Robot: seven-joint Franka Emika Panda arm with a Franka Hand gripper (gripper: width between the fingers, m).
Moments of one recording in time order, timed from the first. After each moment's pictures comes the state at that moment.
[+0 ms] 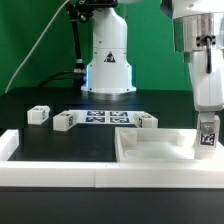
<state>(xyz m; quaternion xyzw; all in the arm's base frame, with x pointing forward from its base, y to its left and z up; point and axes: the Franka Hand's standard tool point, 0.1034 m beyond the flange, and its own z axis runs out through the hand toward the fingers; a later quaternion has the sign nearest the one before) 0.616 0.115 0.073 -0.59 0.80 0.01 0.08</state>
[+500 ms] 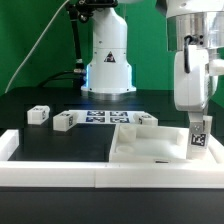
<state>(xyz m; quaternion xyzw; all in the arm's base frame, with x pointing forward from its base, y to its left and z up) 0.618 0.105 0.072 -0.55 0.83 0.01 0.07</state>
